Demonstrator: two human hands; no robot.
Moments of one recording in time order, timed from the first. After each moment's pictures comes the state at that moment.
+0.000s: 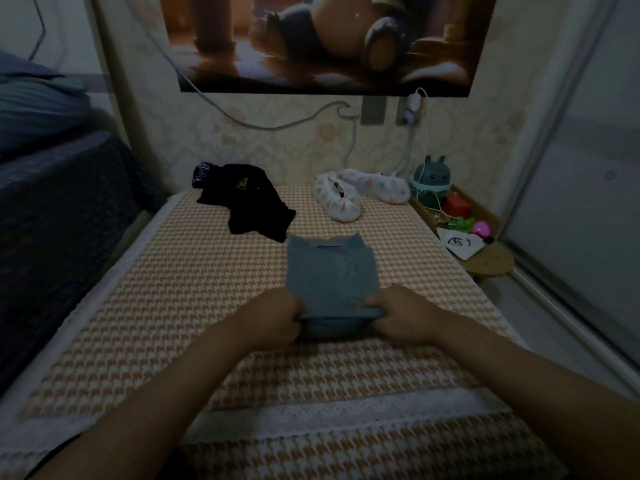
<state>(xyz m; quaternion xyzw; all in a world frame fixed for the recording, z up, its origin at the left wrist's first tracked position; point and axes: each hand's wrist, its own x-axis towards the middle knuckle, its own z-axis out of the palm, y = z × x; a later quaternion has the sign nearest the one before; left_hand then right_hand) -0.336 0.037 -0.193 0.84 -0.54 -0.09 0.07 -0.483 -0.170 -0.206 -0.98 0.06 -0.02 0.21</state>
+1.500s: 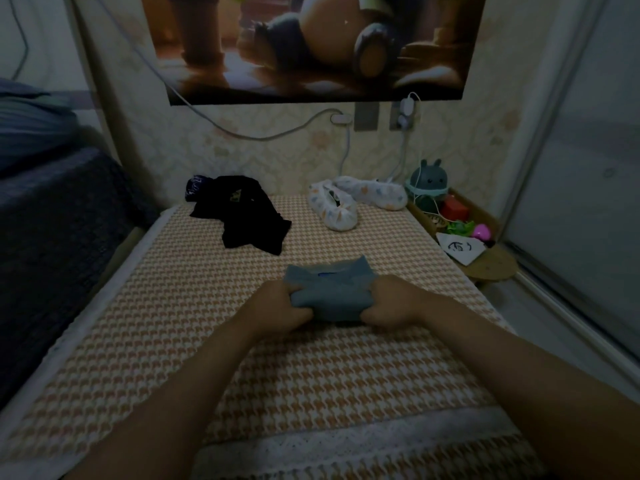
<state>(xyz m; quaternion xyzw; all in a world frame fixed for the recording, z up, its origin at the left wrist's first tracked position) -0.287 0.000 -0.212 0.82 -0.47 -0.08 0.31 -0.441 -0.193 -0.190 -0.96 0.17 0.05 0.21</state>
